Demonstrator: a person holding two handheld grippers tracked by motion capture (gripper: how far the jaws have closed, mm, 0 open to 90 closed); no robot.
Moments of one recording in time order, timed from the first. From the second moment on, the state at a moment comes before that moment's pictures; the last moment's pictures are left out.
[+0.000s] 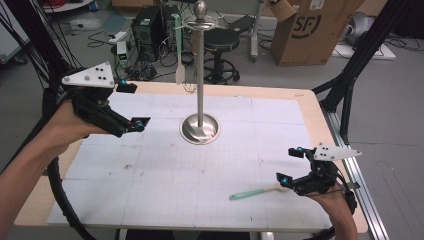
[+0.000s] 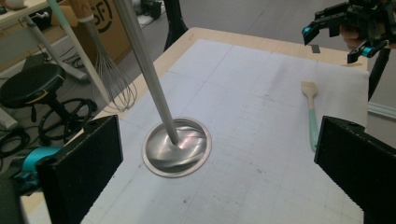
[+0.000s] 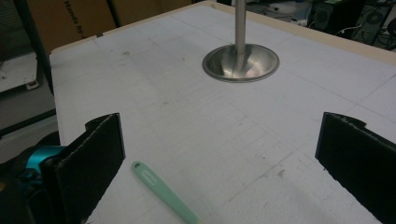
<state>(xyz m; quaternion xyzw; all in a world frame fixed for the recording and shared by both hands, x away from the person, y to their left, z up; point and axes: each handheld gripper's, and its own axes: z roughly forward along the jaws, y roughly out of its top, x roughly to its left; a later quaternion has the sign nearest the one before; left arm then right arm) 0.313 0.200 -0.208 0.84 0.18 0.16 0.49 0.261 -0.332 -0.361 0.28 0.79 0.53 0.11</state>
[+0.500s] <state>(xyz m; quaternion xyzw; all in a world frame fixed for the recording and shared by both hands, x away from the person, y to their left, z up) 0.293 0.226 -0.267 0.81 0.18 0.15 0.53 0.260 -0.331 -0.361 0.28 0.79 0.53 0.11</state>
